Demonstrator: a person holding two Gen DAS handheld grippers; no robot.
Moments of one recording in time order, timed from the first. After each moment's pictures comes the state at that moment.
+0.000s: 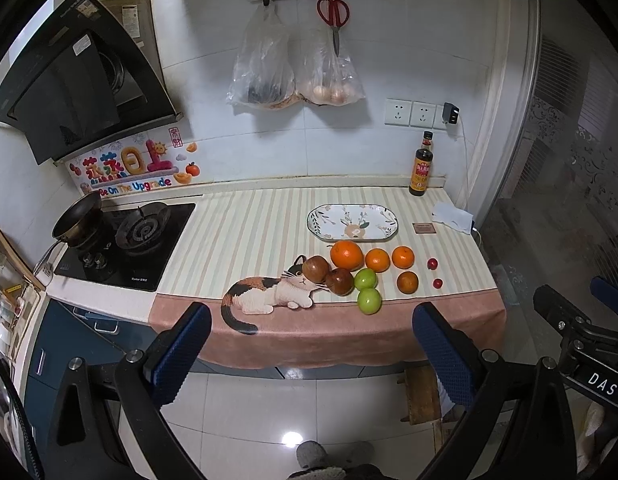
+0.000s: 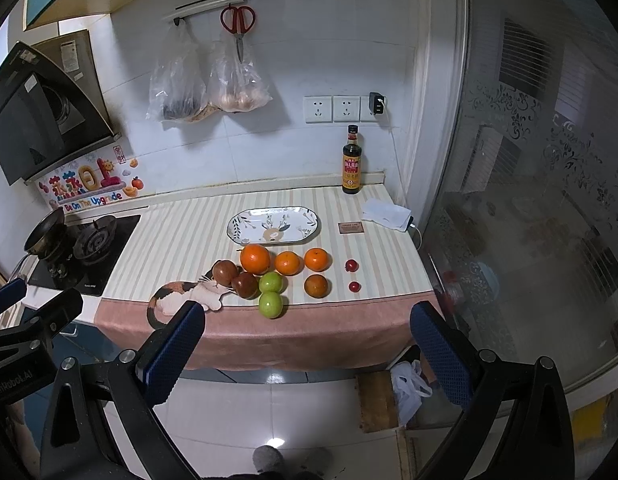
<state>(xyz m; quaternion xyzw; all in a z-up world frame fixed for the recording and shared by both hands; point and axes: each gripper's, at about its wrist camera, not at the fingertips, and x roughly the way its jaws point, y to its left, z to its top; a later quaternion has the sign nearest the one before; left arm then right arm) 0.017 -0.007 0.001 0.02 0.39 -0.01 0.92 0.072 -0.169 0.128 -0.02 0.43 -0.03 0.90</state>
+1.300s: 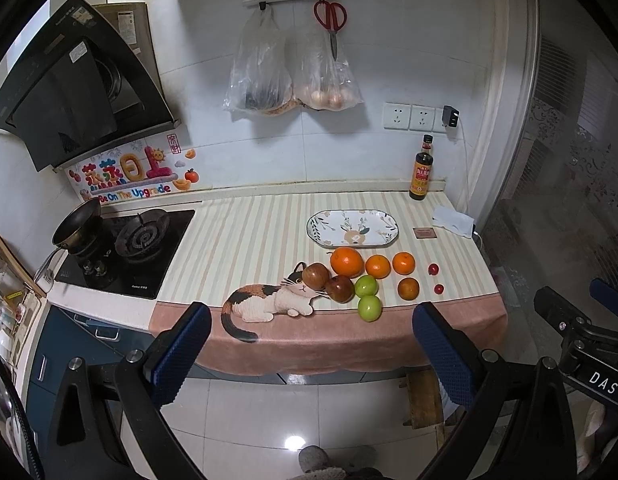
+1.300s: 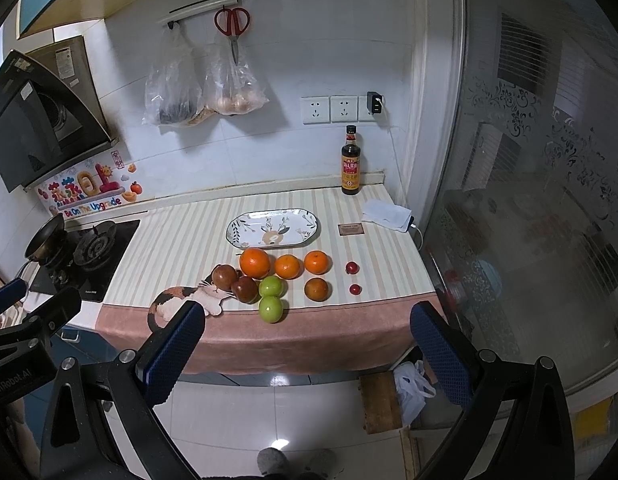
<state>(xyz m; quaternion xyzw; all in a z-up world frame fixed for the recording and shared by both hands) 0.026 -0.013 0.009 0.02 0.39 0.00 0.92 0.076 -0.170 0.127 -0.02 0.43 -0.04 0.90</state>
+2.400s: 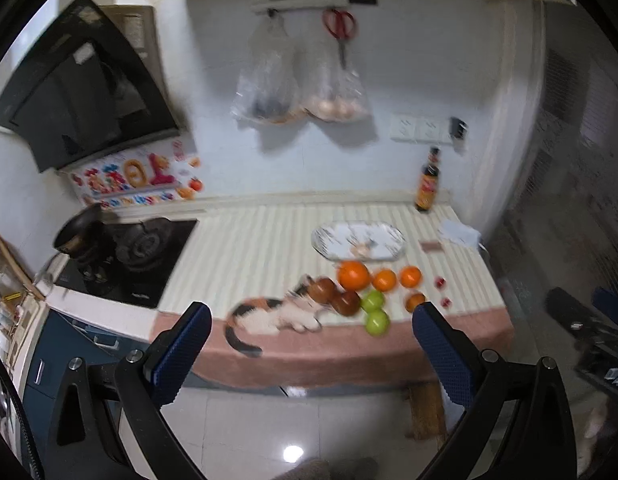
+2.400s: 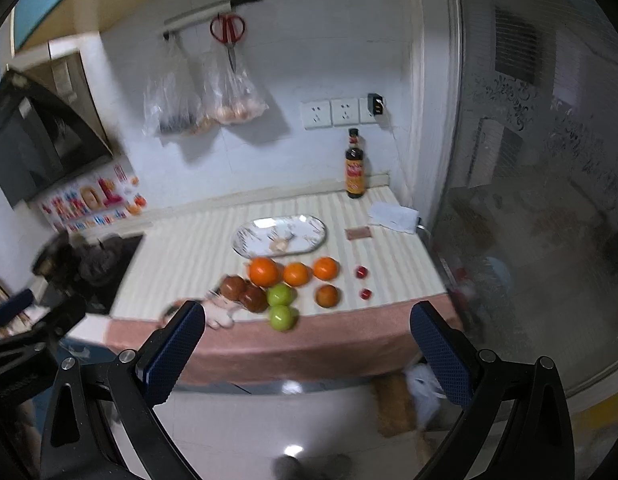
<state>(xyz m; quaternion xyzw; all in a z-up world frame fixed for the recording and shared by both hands) 0.040 0.004 0.000 0.02 0.35 0.02 0.94 0.089 -0.179 0.126 0.02 0.42 -0.03 0.91</state>
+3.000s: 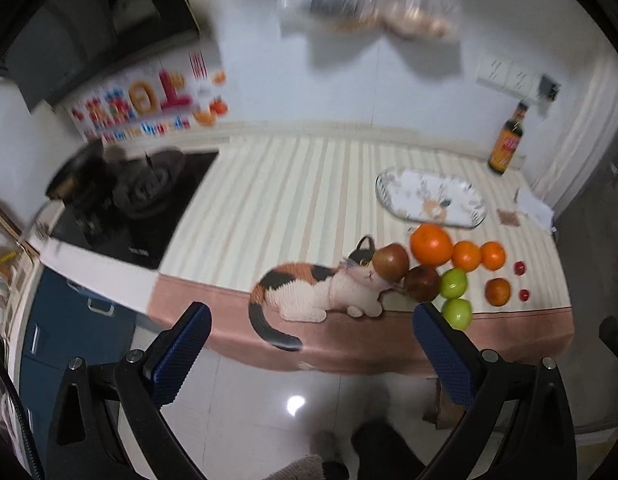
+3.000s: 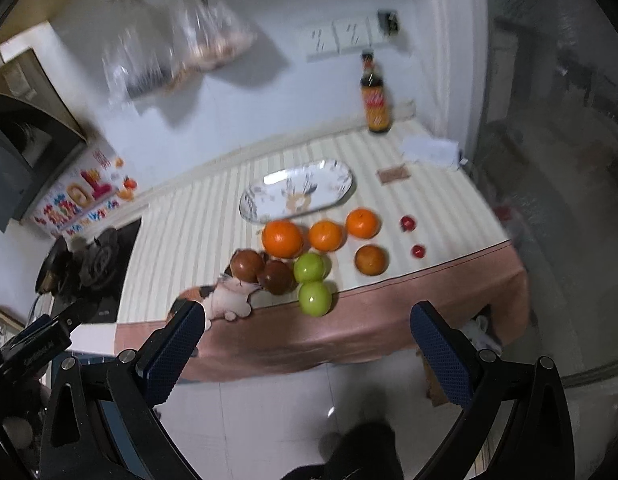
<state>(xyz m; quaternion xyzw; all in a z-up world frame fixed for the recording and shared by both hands) 0.180 0.084 -0.140 -0.02 0.49 0.06 0.87 0.195 -0.147 -0.023 0.08 0.51 -0.03 0.85</state>
